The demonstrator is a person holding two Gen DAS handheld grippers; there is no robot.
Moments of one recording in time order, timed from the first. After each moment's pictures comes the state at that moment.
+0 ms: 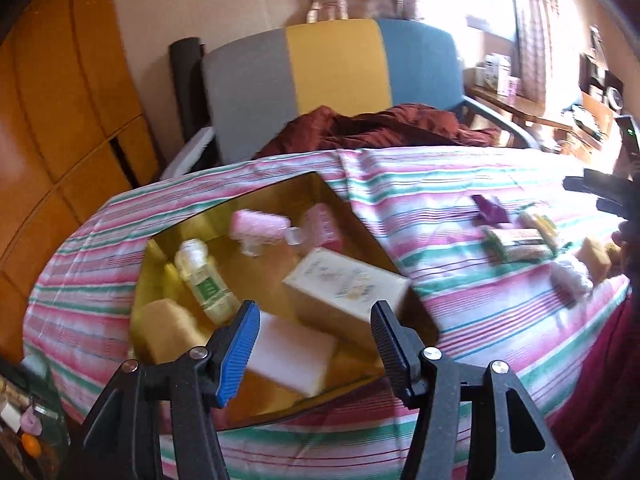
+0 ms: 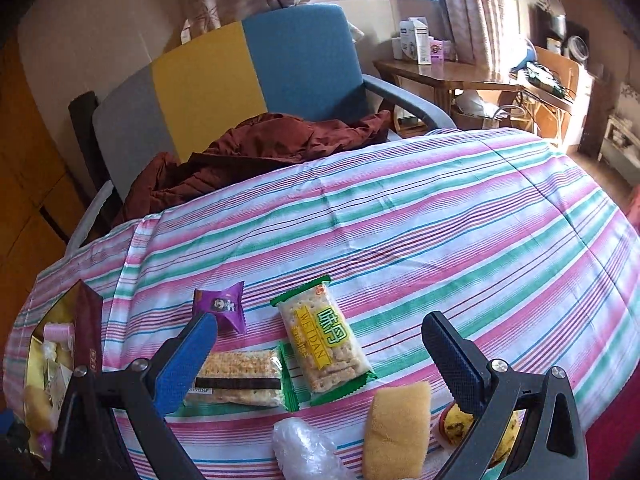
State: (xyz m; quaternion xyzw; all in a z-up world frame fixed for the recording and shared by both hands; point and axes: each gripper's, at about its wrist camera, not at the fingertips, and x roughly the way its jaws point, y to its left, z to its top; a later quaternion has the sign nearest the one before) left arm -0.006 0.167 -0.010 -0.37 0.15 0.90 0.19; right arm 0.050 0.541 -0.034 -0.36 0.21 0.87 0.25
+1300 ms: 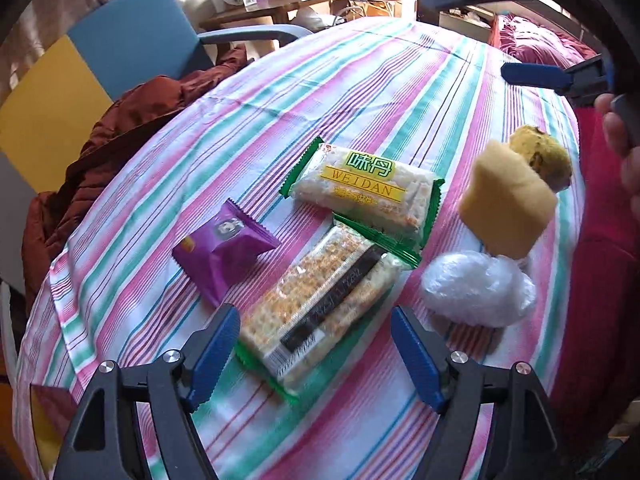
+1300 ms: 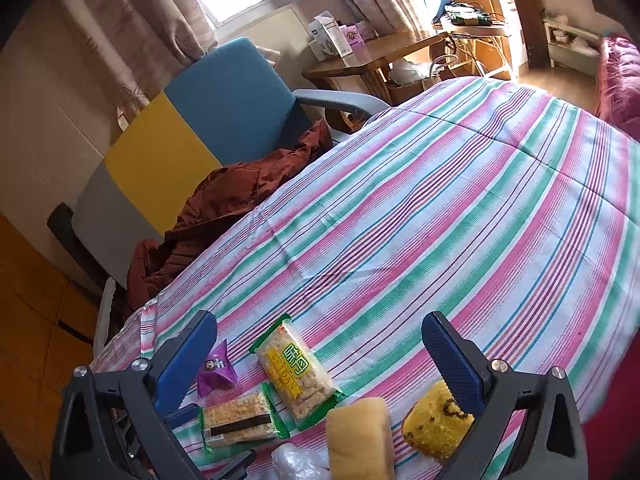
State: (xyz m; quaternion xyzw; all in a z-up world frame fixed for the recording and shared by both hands) left arm -0.024 0.443 -0.096 -0.39 0.37 0.68 0.49; right arm 0.097 0.598 -0.034 -0.27 0.37 0.84 0.30
